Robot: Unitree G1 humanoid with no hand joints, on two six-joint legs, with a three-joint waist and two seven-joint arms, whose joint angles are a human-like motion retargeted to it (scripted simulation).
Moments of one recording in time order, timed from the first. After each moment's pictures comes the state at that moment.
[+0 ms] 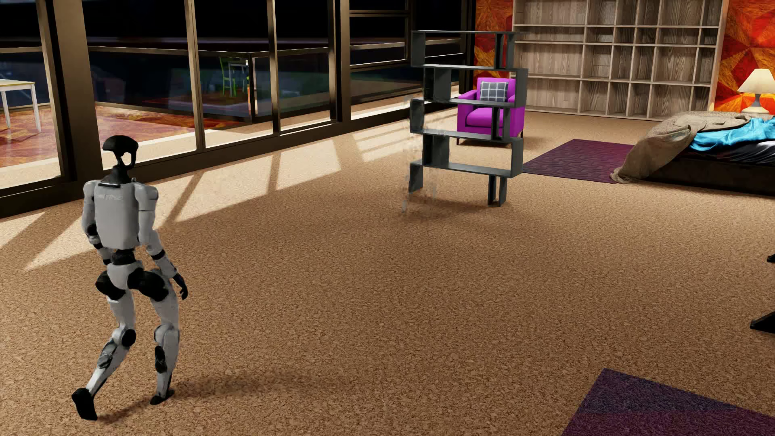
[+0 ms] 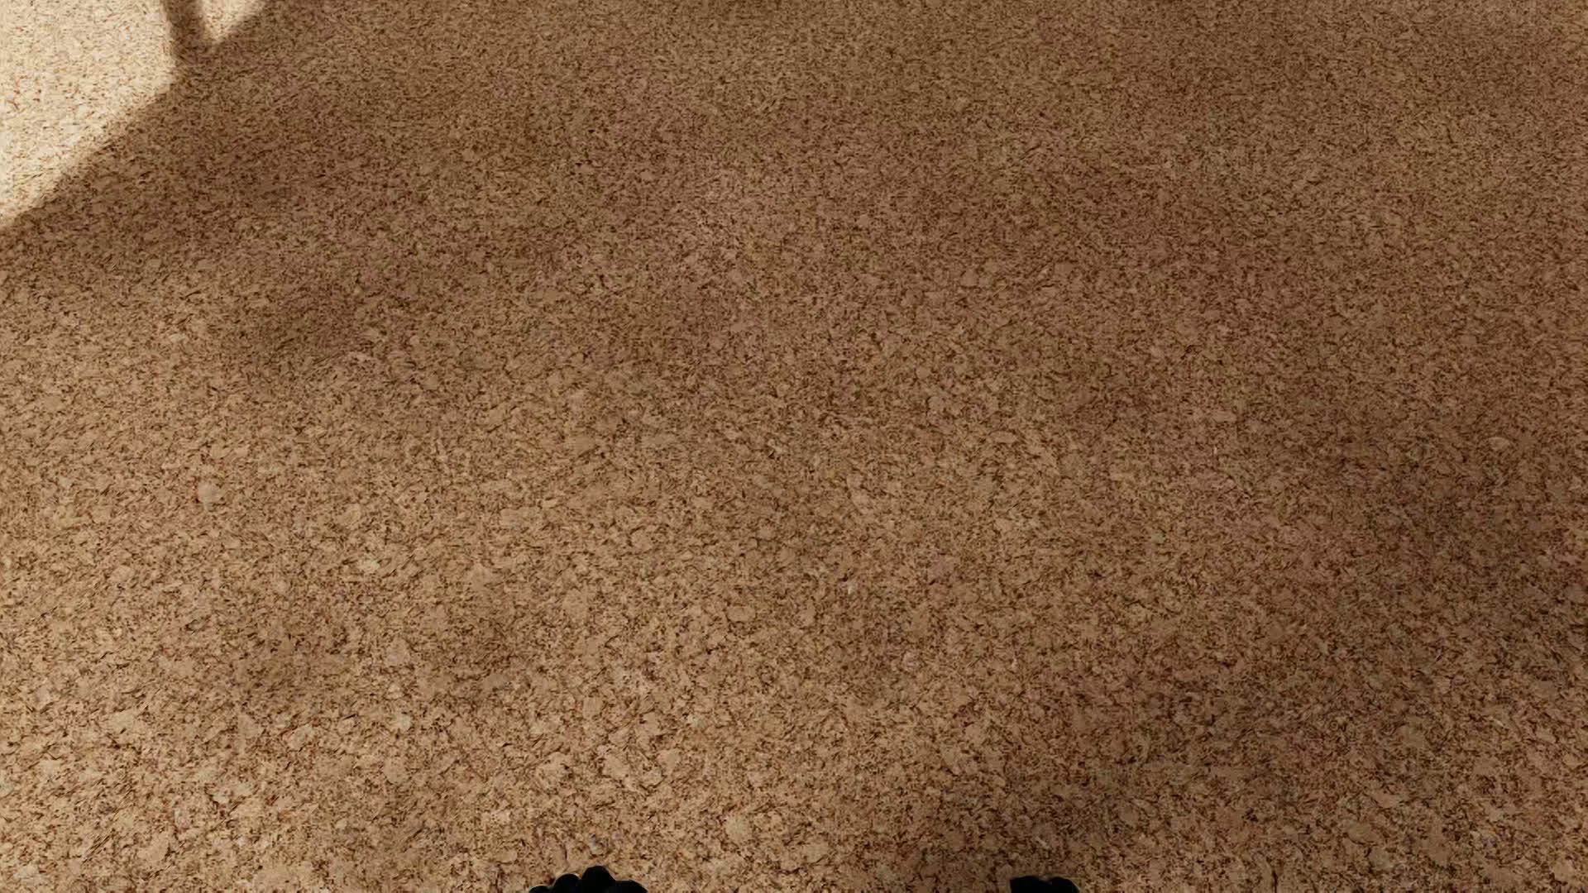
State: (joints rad) body -0.27 -0.36 -0.05 0.11 0.09 0.08 -0.04 -0.22 0.08 1.19 0.46 0.02 0.13 0.24 -0.15 0.23 -0.07 -0.19 -0.04 -0.51 0.07 0.89 0.81 0.70 -0.78 0.20 0.12 0.23 -0.18
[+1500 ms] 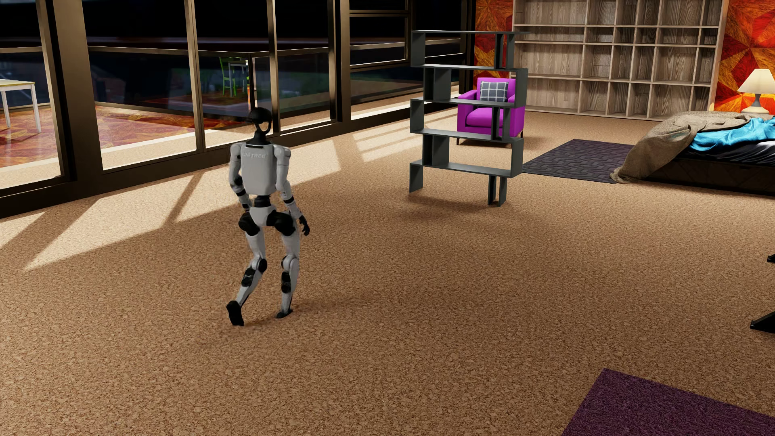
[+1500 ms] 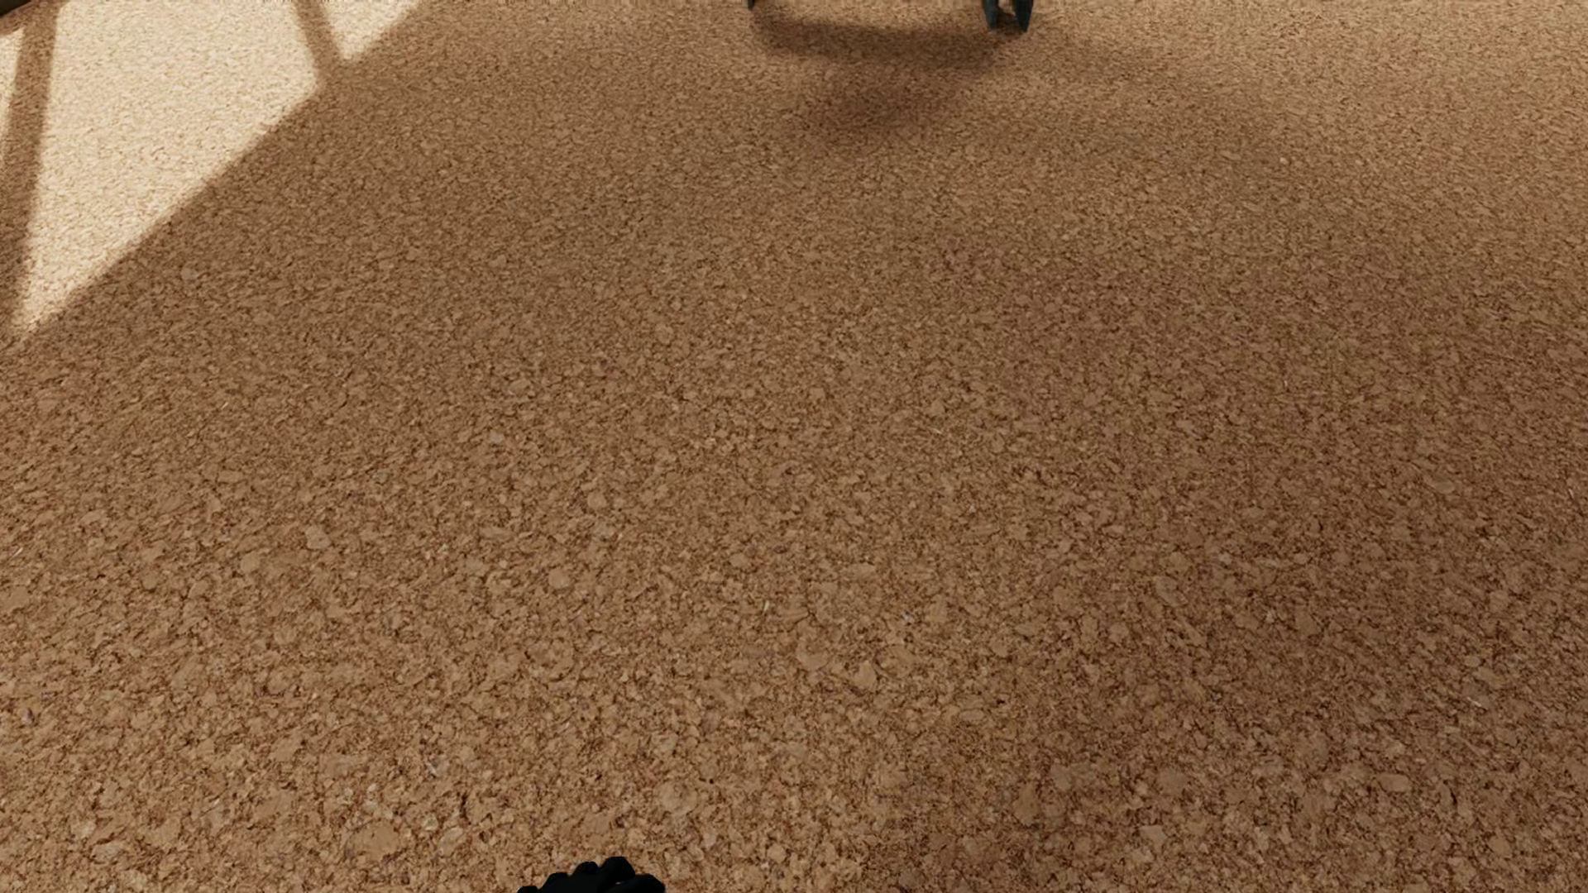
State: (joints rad) body -0.31 -0.37 -0.05 0.04 0.07 0.07 -0.06 -0.21 0.04 1.26 0.51 0.04 0.20 0.19 -0.17 0.19 -0.06 -0.14 -0.04 -0.39 0.02 0.87 0.79 0.87 -0.82 0.10 0.13 0.17 -0.19
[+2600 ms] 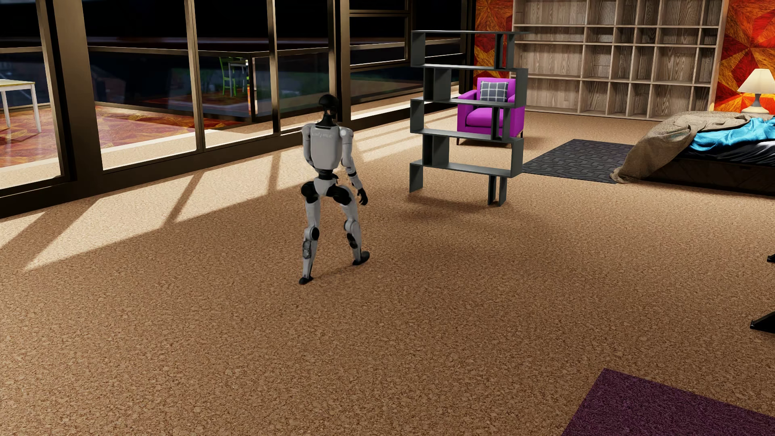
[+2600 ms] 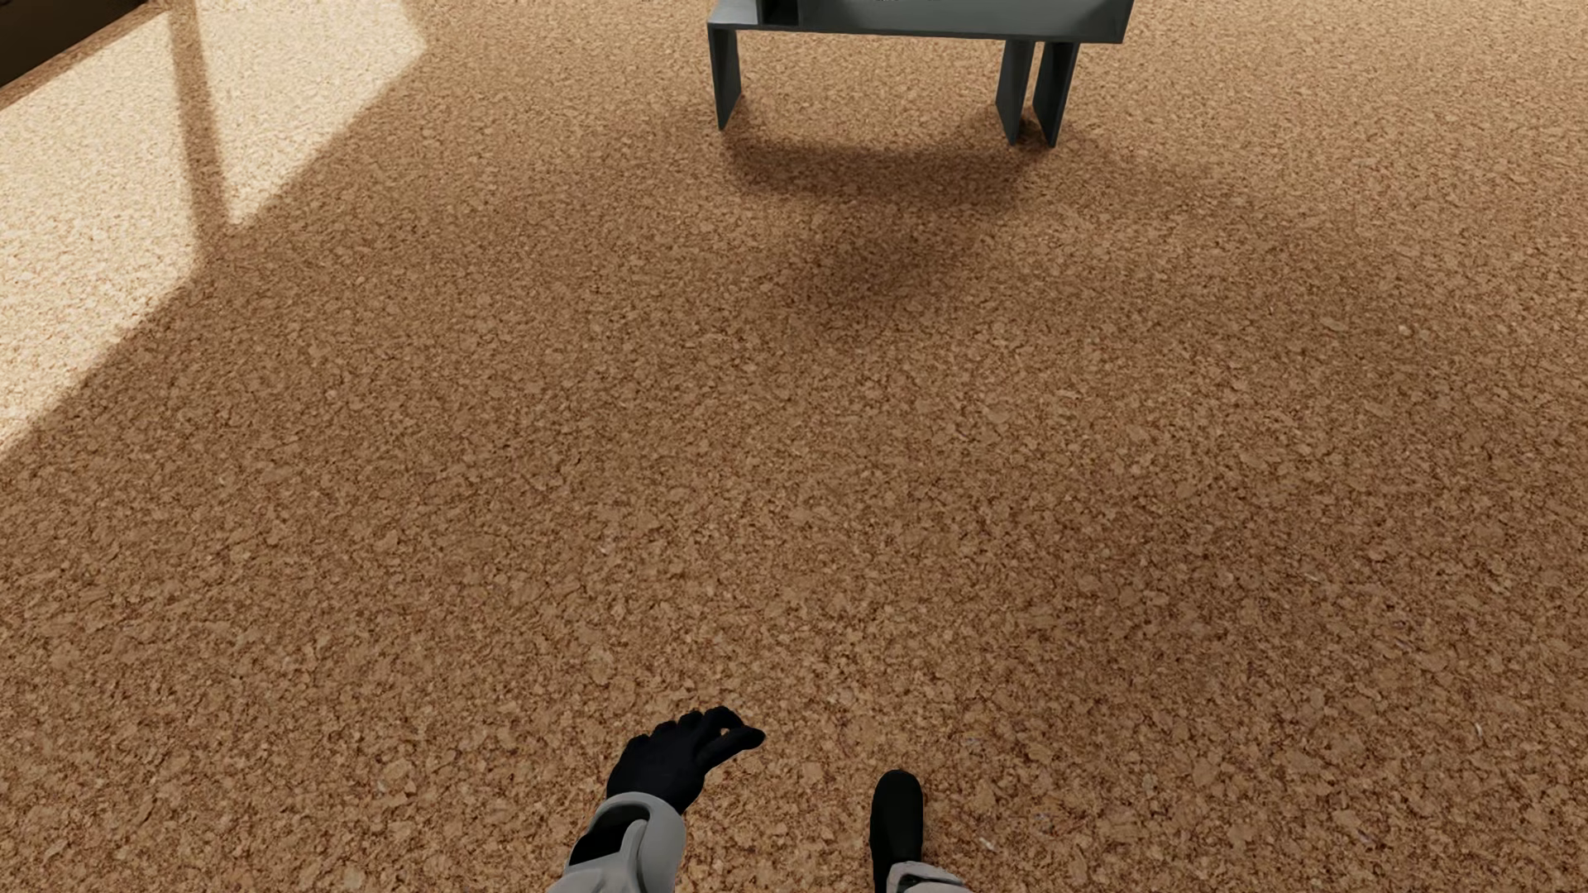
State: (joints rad) body 0.09 -0.57 -0.01 -0.22 -0.13 -0.08 -0.03 -0.06 0.02 0.33 0.21 -0.14 0.23 -0.31 -0.05 0.05 -0.17 0.07 0.19 -0.35 0.11 0.85 0.70 0.85 -0.81 0.03 0.18 0.25 -0.06
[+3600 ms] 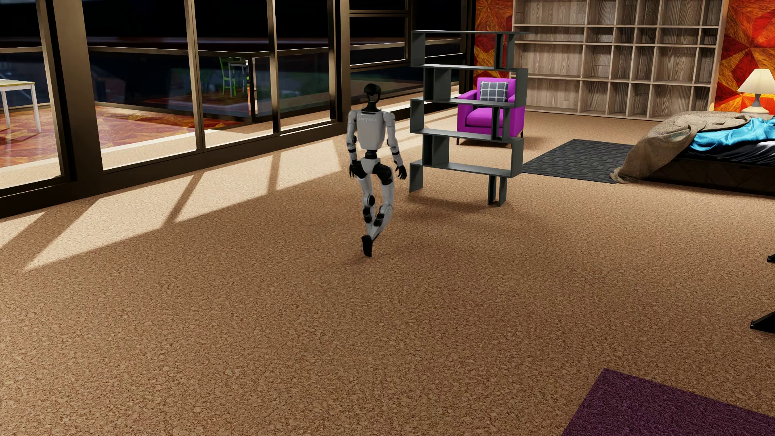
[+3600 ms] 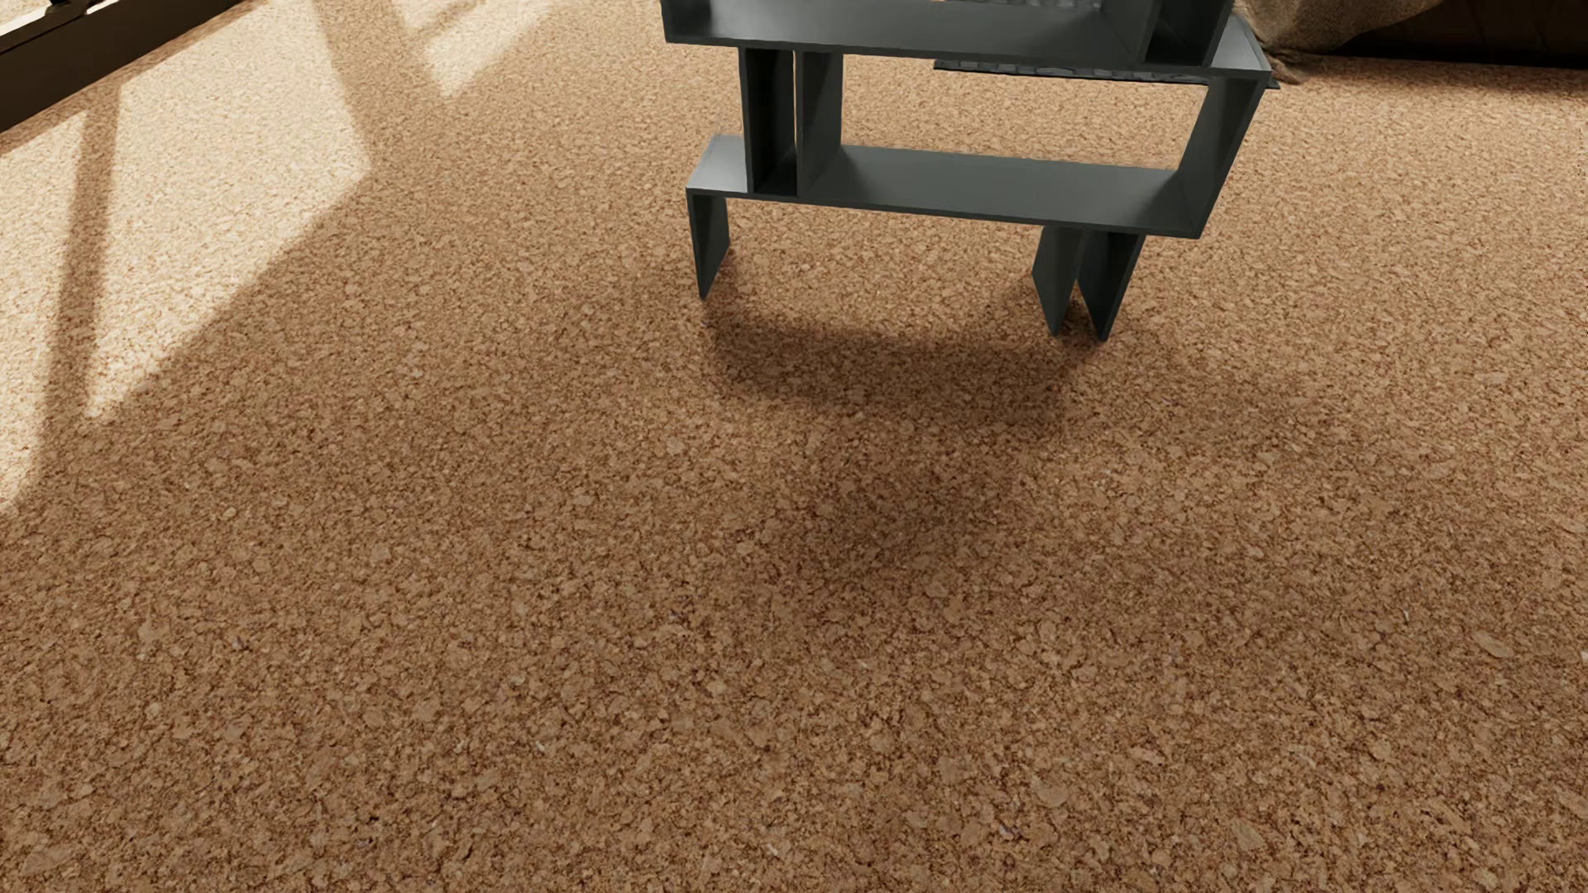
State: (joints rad) body -0.38 -0.08 0.09 -0.10 -0.07 -0.02 0.10 -0.06 0.01 0.42 1.07 0.20 0.16 -0.01 0.30 0.08 -0.20 0.07 0.24 -0.18 0.22 0.95 0.78 0.89 -0.86 0.09 0.06 0.32 -0.07
